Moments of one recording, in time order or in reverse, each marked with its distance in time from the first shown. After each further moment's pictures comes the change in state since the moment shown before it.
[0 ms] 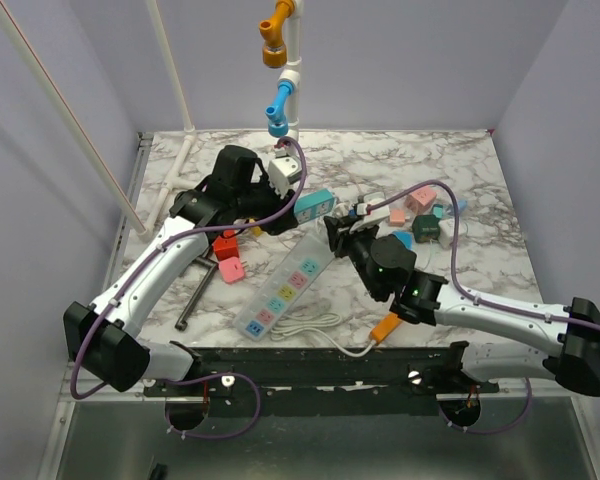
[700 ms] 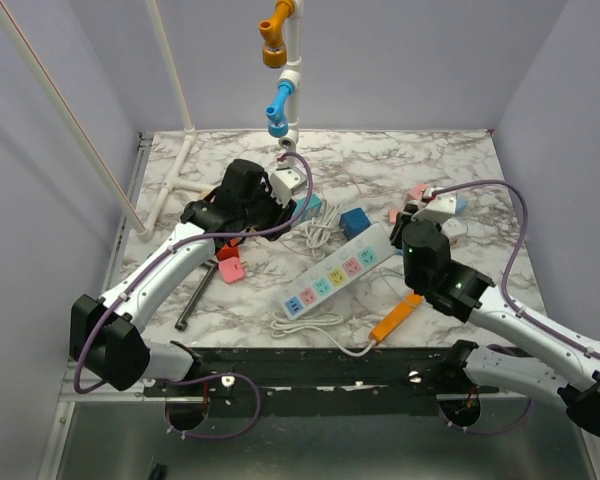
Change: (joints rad) left arm -0.016 0.004 -0.133 0.105 -0.187 0.029; right arm -0.227 -0.238 -0.041 -0.465 0.224 0.249
